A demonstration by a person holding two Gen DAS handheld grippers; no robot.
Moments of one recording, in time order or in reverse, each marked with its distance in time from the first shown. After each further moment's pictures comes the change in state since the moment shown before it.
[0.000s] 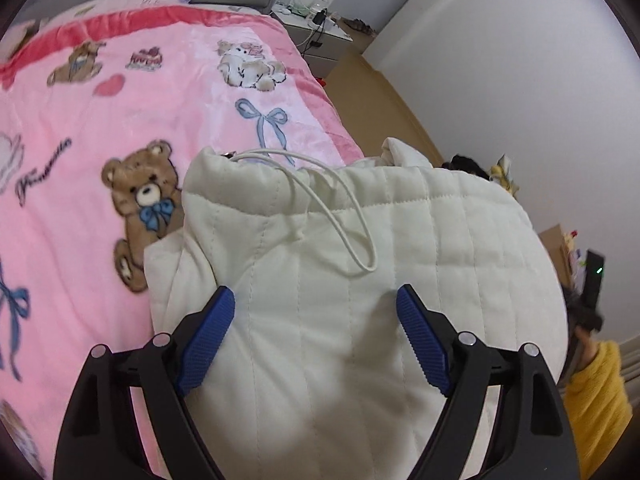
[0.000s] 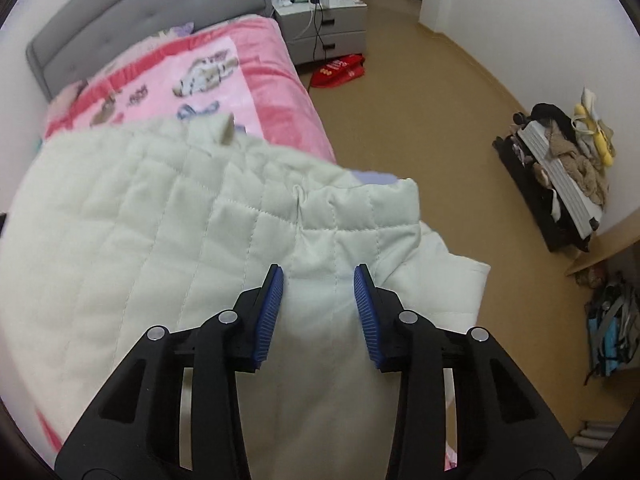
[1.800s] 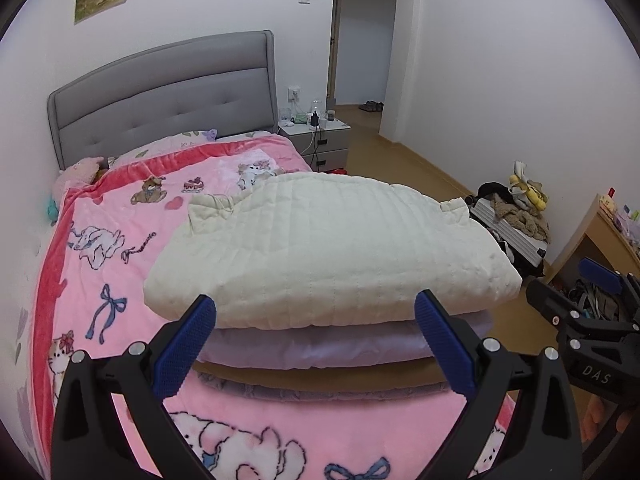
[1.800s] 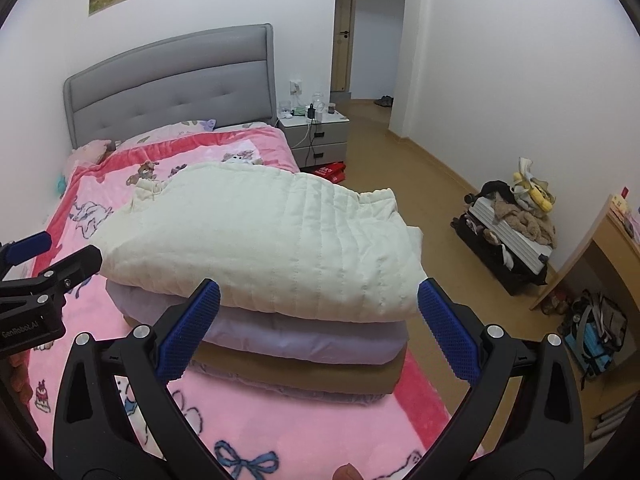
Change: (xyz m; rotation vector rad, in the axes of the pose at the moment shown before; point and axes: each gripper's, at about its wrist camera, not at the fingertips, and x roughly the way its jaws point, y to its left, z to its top) left arm -0.148 -0.270 -0.197 0.256 -0.402 0.375; right arm -0.245 0.116 -0.184 -0.008 -0.439 -0.112
